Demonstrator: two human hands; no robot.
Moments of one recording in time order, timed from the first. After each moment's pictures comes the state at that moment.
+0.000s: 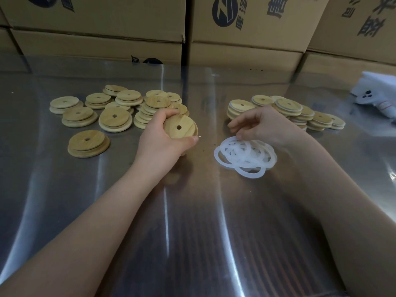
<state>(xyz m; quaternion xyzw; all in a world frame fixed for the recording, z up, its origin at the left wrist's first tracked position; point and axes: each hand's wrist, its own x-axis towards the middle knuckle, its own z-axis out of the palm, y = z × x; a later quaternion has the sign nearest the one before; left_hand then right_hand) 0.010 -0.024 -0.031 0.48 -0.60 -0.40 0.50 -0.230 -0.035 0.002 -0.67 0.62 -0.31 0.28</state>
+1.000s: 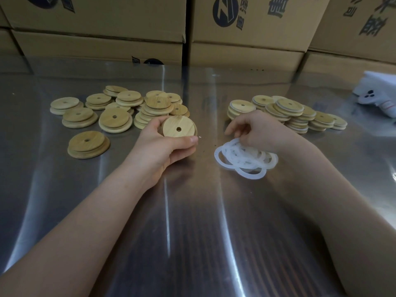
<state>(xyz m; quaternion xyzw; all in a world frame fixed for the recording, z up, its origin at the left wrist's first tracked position) 0.013 -0.025 -0.025 0.39 -0.39 -0.66 0.51 -0.212 -0.030 0.005 -0.72 0.65 -0.19 0.17</state>
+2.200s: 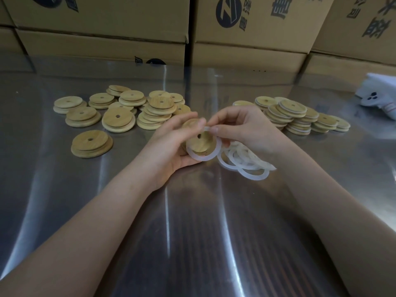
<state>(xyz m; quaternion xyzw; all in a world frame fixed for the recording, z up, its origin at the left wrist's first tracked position) 0.009 -0.020 -0.021 0.35 -0.47 -0.68 0.44 -0.183 -0.026 -0.002 -0.70 0.43 -0.40 0.40</state>
